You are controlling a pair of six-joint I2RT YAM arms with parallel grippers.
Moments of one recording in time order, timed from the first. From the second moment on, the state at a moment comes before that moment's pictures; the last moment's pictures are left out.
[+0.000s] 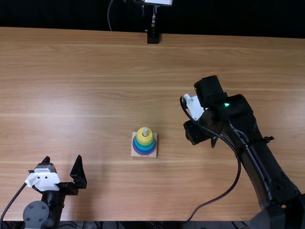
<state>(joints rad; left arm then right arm) -0.06 0.01 0.08 -0.24 0.01 -0.29 0.33 1.73 1.54 -1.20 -0.09 -0.16</state>
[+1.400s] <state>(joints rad) -0.06 0.01 0.08 -0.24 0.01 -0.29 0.67 1.91 2.04 -1.36 -0.10 -0.16</state>
